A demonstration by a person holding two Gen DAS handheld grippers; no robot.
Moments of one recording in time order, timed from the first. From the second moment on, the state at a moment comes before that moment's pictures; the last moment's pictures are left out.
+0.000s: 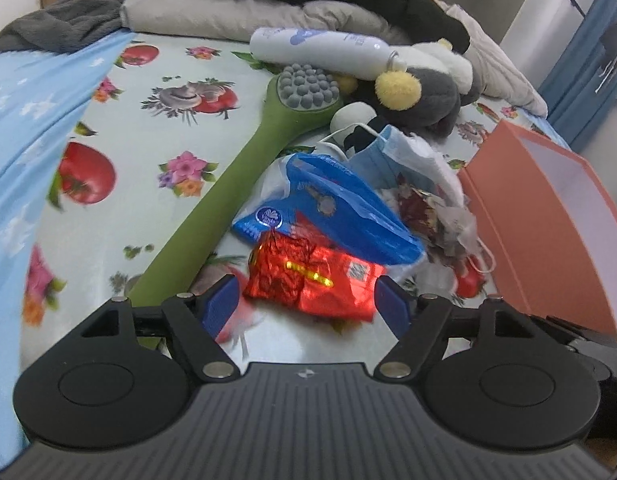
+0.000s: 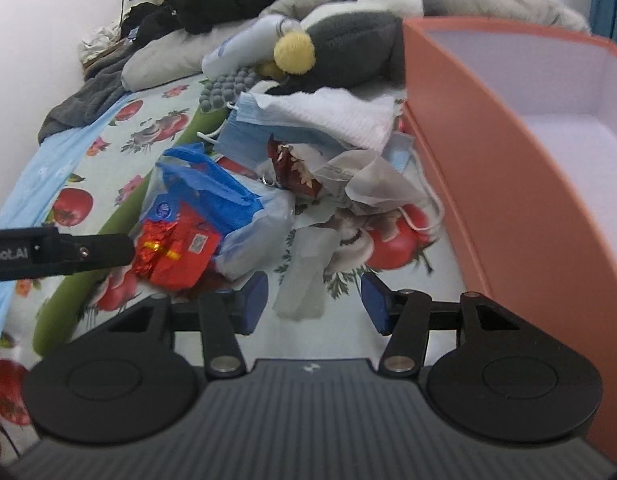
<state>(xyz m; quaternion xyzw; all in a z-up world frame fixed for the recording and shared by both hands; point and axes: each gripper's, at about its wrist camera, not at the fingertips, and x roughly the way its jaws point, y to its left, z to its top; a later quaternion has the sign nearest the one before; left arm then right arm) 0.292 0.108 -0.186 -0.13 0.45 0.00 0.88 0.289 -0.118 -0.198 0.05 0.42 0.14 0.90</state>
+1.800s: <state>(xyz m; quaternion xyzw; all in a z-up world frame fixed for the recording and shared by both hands) 0.129 0.075 -0.098 -0.18 0.38 0.00 0.91 0.158 -0.149 -0.104 0.02 0.33 0.17 0.93</state>
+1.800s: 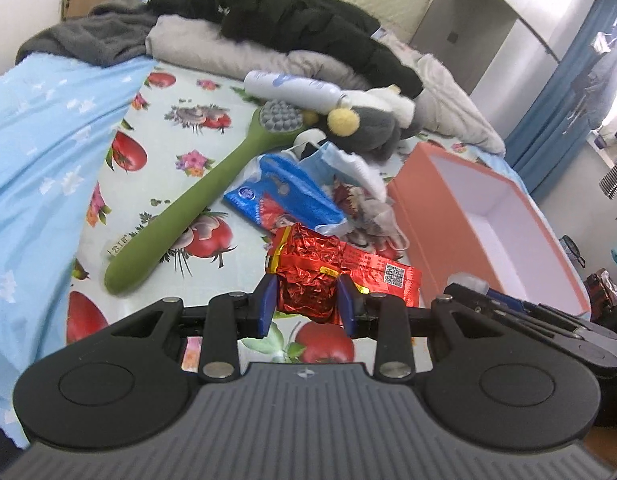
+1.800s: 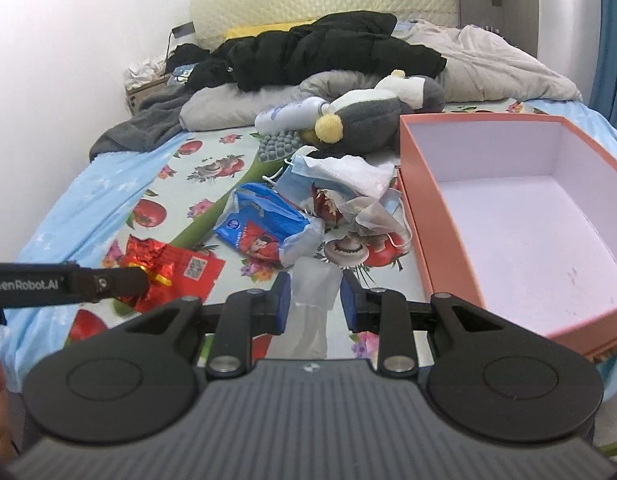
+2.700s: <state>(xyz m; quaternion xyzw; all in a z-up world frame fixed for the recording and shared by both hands) 0.076 -0.009 -0.027 -0.16 0.32 -0.09 0.93 0.076 -0.222 -0.033 0.04 0.25 0.13 0.96</state>
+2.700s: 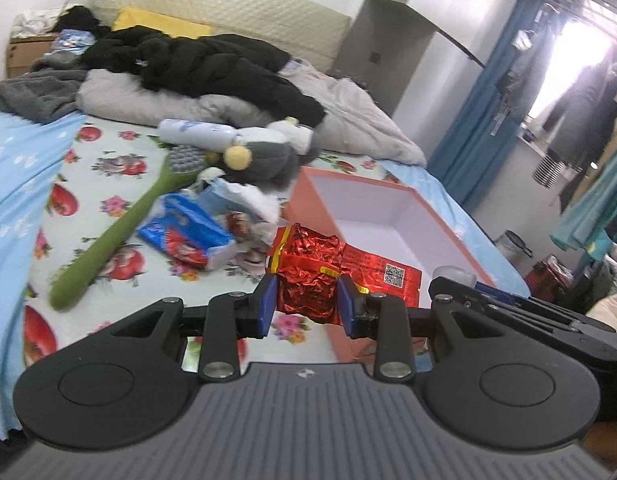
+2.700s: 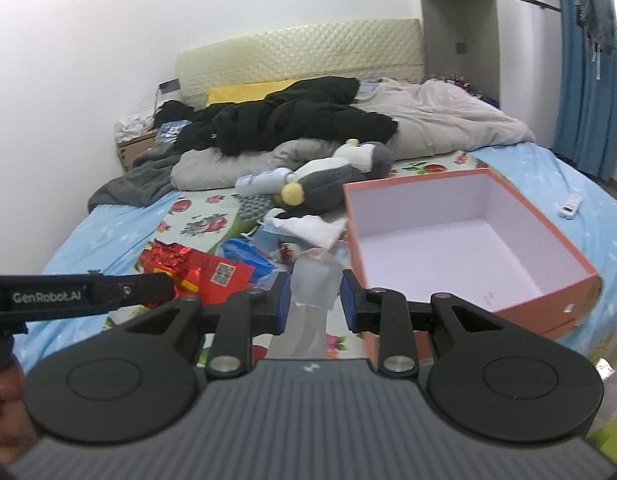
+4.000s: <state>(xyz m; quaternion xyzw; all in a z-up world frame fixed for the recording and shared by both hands) 0.333 -0.170 -0.109 -0.09 0.45 -0.18 0.87 0.258 -0.346 -0.121 0.10 0.38 0.05 0.92</state>
